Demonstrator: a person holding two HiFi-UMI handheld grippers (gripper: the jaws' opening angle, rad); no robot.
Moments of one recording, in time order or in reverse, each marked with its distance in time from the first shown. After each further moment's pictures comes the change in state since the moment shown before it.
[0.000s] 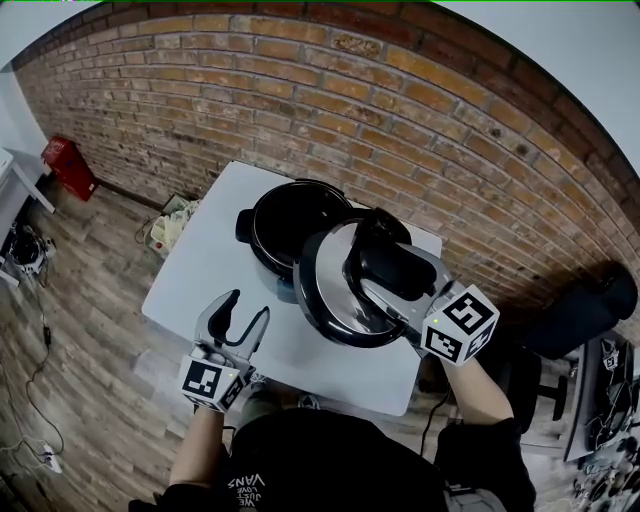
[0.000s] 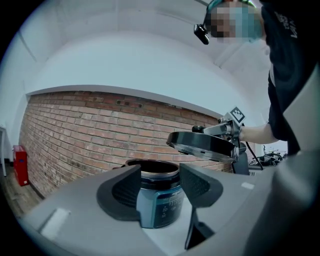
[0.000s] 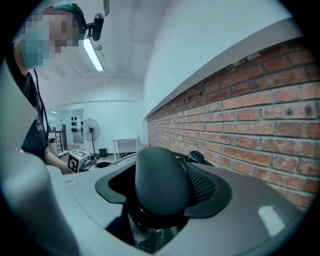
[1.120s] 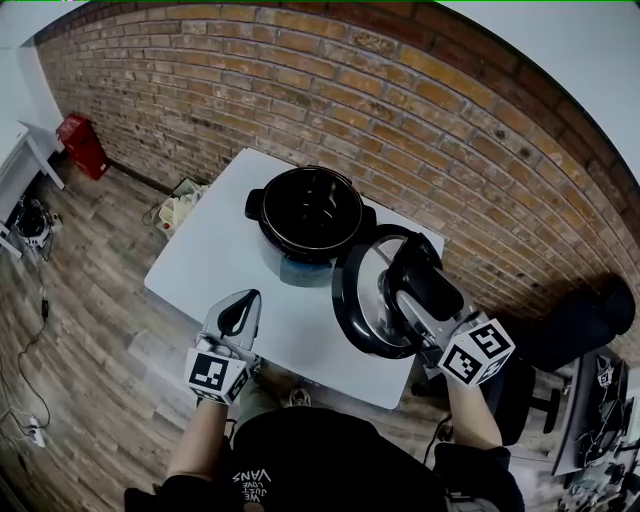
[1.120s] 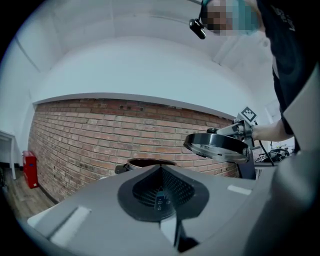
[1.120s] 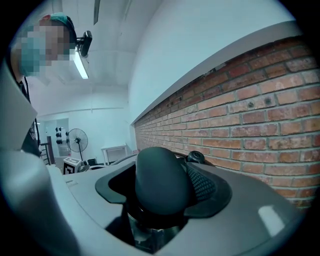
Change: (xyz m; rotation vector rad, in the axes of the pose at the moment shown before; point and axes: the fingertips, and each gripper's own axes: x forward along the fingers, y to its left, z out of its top) left arm -0.029 -0.027 -0.005 0.036 -0.017 0.081; right arm -0.082 -0.005 -0.035 0.142 -0.062 -0.143
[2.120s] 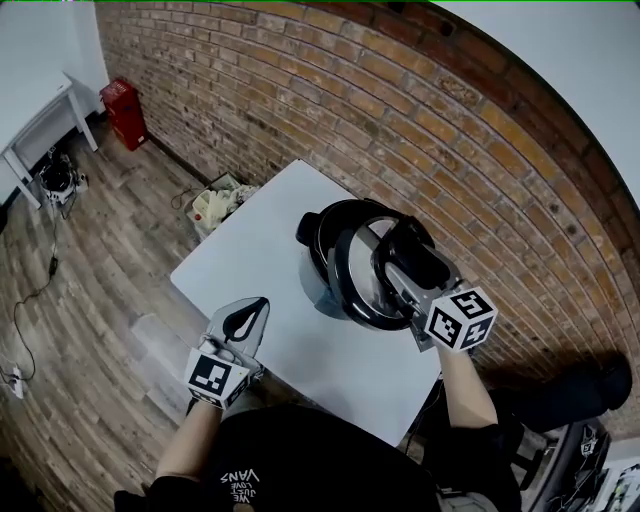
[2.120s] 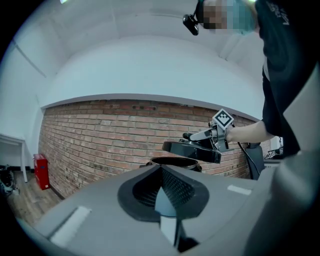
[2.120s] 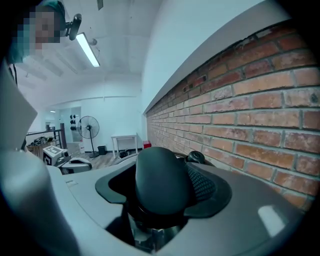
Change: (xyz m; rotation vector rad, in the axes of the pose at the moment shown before) left arm -0.012 0.073 0.000 0.005 0.033 0.091; right arm 0.185 0.005 0.022 -0.129 0.104 0.144
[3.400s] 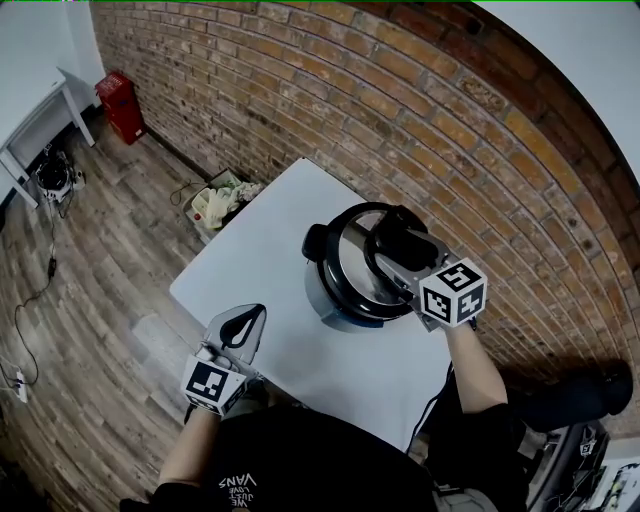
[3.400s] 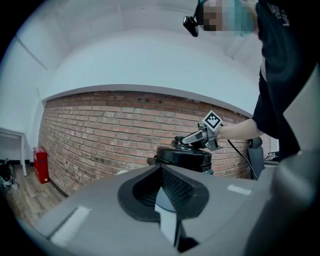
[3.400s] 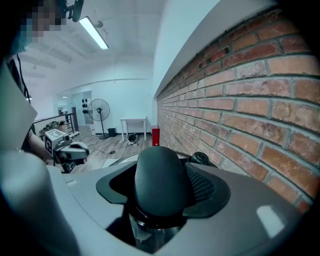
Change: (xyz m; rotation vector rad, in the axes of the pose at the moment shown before) left arm 0.014 0.039 -0.020 -0.021 0.042 -0.006; right arm 0.089 -0.013 -0.016 -0.132 0.193 0.107
